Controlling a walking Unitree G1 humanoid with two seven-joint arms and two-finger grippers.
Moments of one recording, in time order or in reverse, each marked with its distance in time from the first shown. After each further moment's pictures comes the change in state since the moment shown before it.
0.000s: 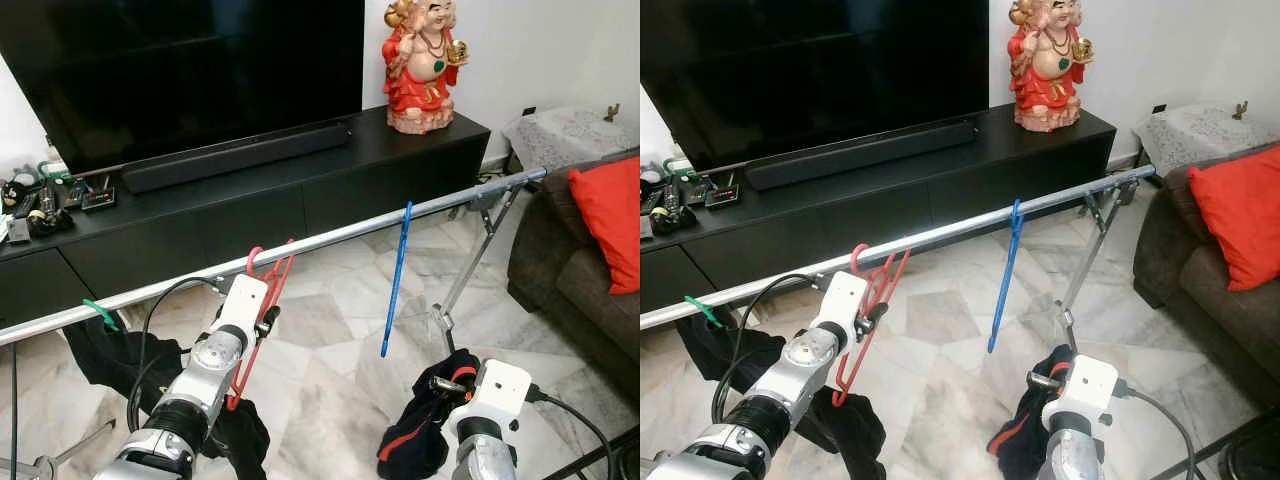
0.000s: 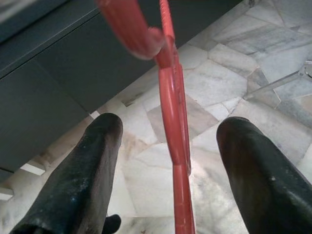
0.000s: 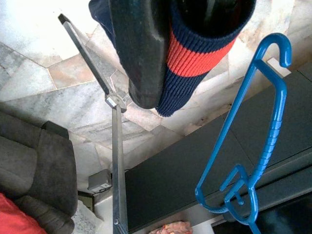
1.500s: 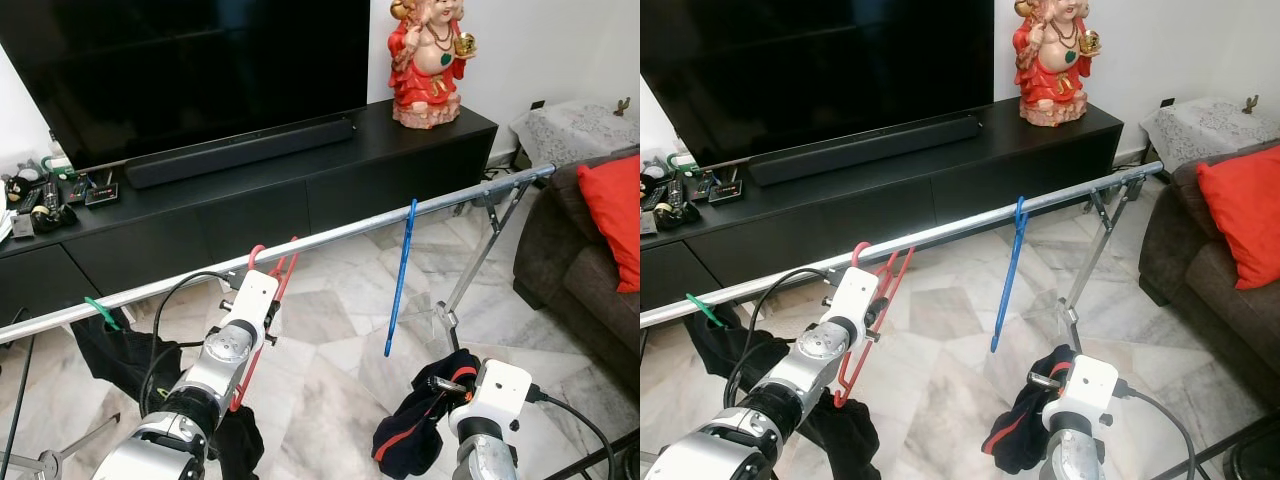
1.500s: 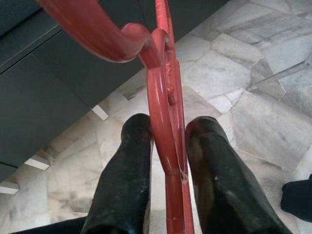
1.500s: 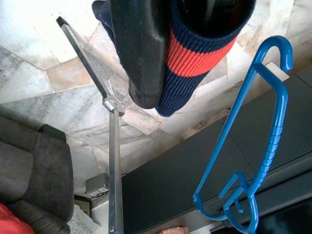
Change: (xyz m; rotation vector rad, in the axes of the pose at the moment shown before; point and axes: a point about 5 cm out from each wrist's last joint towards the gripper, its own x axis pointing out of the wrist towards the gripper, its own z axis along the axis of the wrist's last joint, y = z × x) left arm 0.008 -0.009 0.005 0.021 0.024 0.001; right arm 0.000 0.000 0.000 -0.001 0.000 -0.001
